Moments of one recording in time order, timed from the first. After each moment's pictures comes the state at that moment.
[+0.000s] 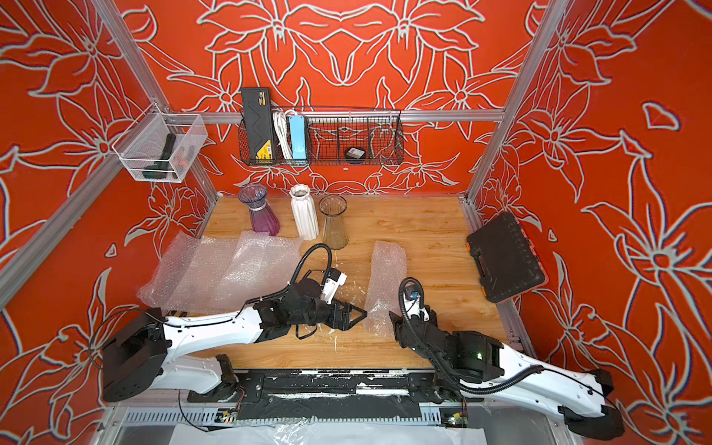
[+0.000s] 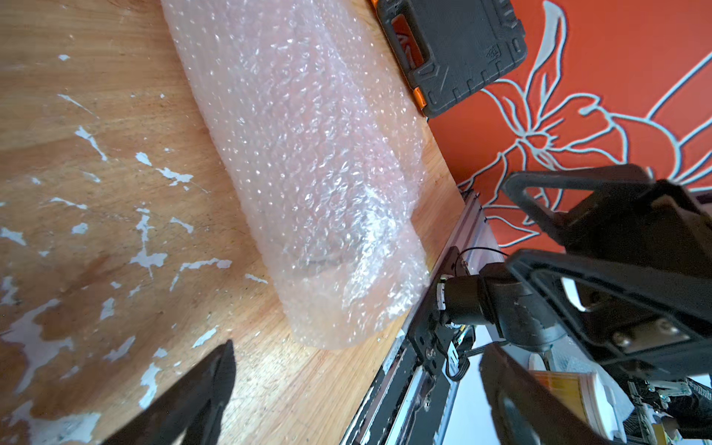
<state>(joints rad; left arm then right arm) -0.96 1.35 0.64 0.22 0.26 -0.77 1.26 0.50 0.58 -0.89 0.66 0.61</state>
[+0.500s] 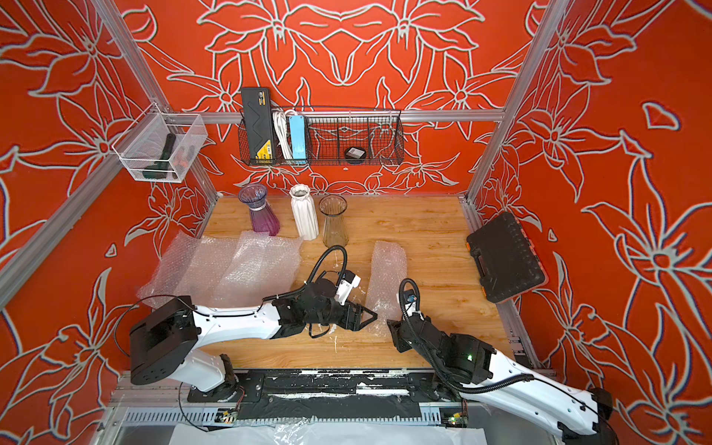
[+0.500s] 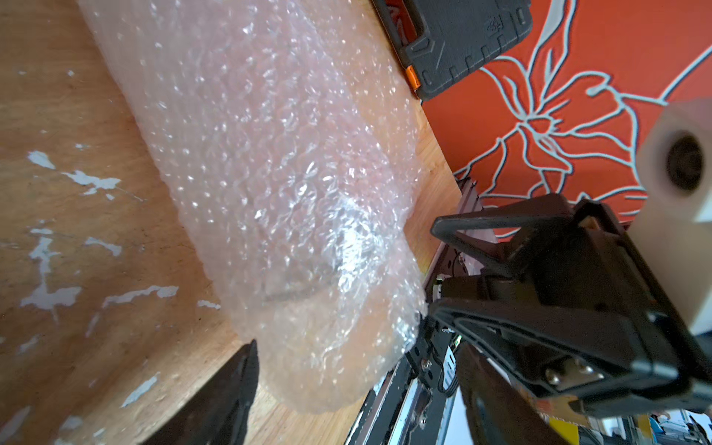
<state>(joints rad) -1.00 1.51 0.72 0.29 0.29 -0.78 1.13 0.45 0.43 -0.79 0.43 0.60</state>
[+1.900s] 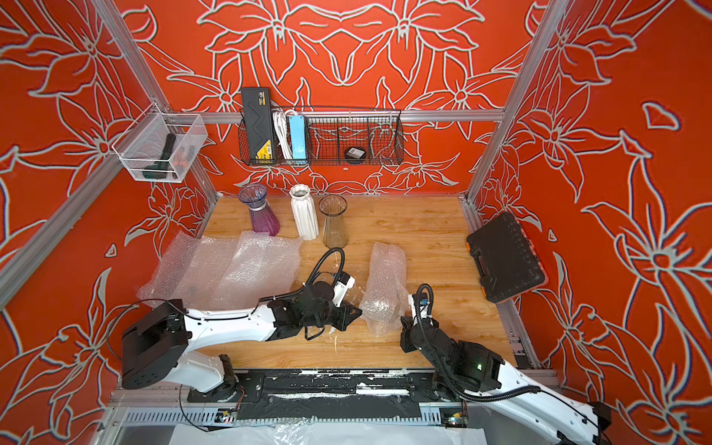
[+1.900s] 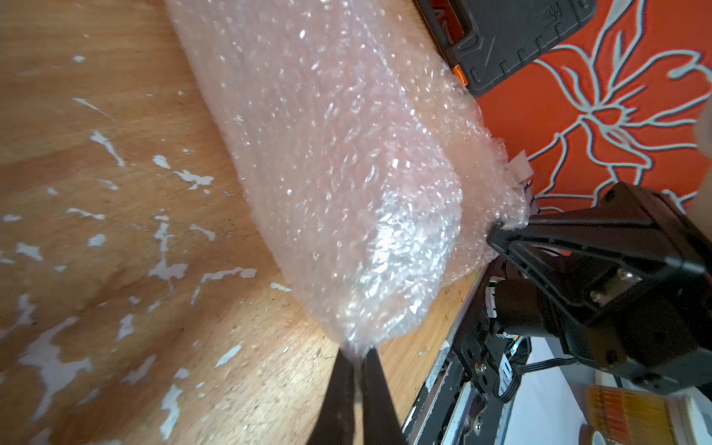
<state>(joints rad) -1.00 1.44 0.69 0.15 0.14 -0.69 1.10 0.27 0.36 -0.83 0.50 0.67</state>
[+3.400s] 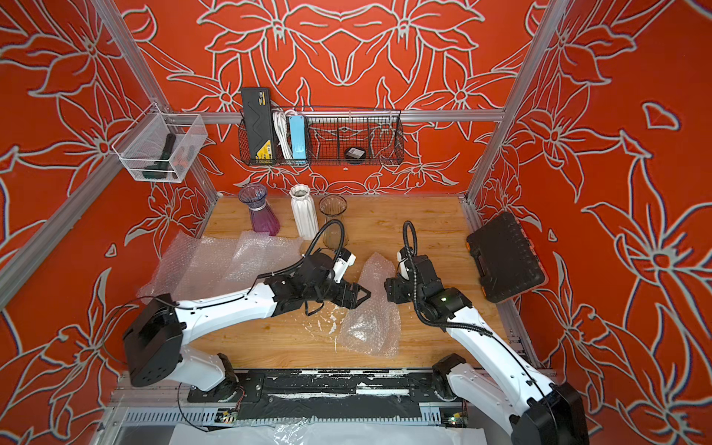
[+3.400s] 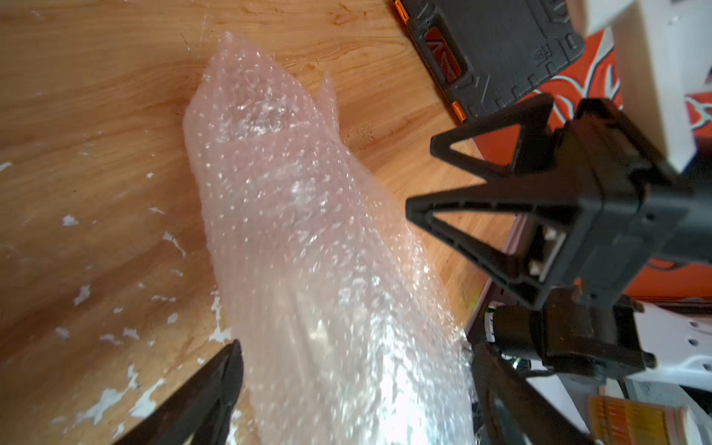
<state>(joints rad) -0.86 1.52 0.97 -0.08 0.26 -0.55 0.47 0.95 0.66 -0.54 -0.02 0.25</state>
